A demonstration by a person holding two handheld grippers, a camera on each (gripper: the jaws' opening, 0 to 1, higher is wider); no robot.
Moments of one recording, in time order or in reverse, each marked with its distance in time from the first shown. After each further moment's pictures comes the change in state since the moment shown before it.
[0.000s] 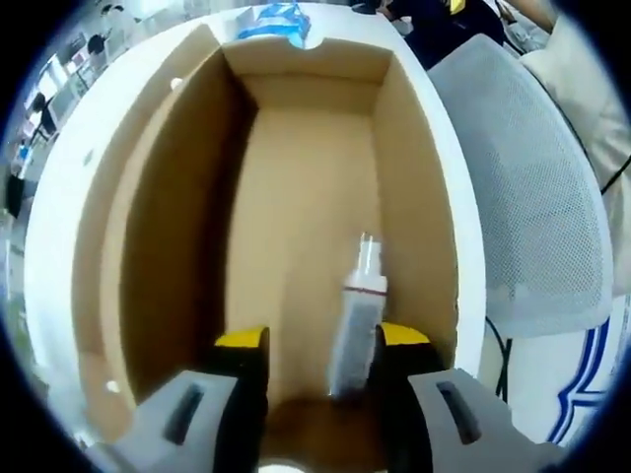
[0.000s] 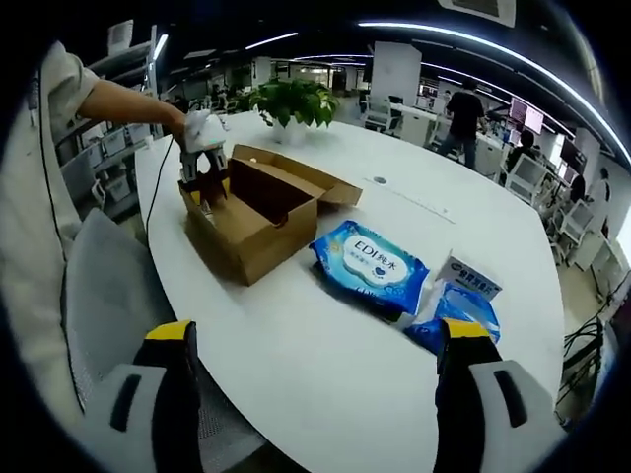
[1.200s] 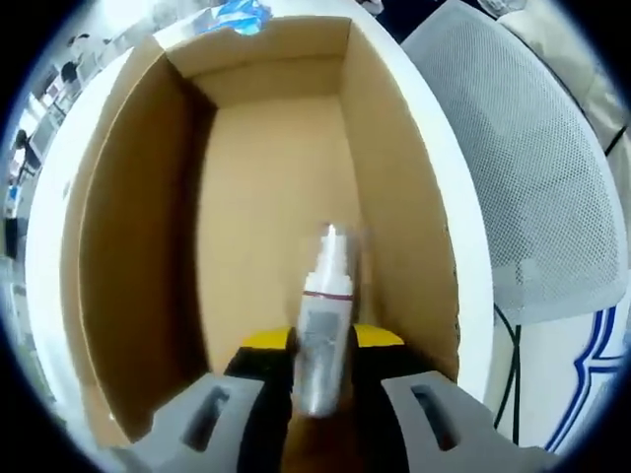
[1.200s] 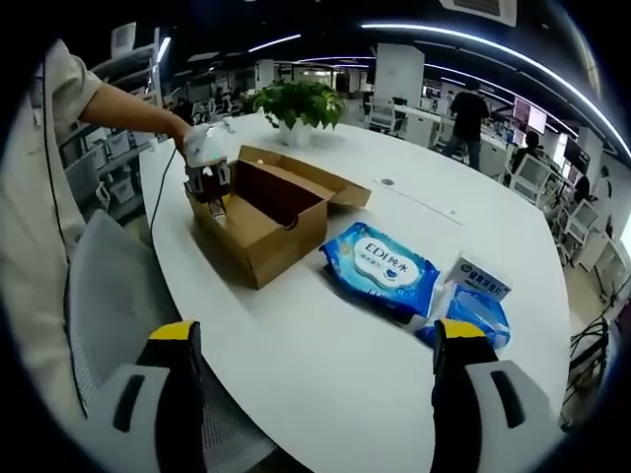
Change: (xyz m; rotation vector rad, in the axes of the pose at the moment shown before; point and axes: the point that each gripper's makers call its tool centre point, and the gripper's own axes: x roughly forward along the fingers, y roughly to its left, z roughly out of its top) left arm 0.022 -0.016 0.002 0.138 0.037 -0.009; right arm 0.005 0.013 0.001 0.000 -0.013 0.022
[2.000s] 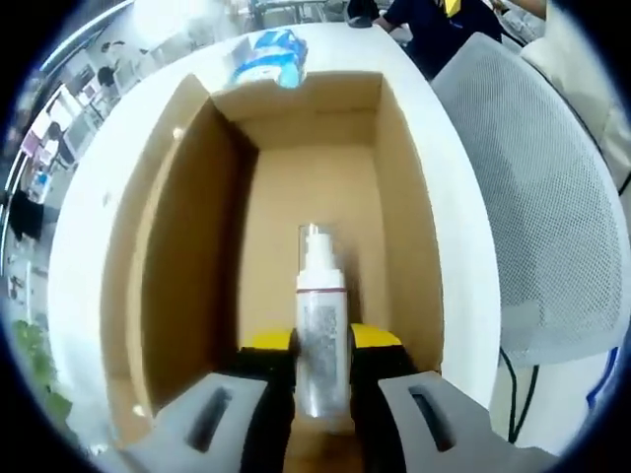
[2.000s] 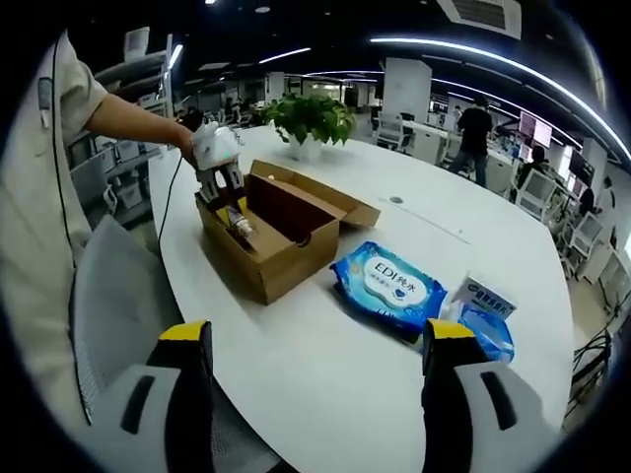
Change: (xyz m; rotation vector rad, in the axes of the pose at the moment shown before) left arm -0.028 0.014 0.036 -0.067 -0.139 0.135; right arm 0.001 0.010 0.017 -0.028 -0.070 0.025
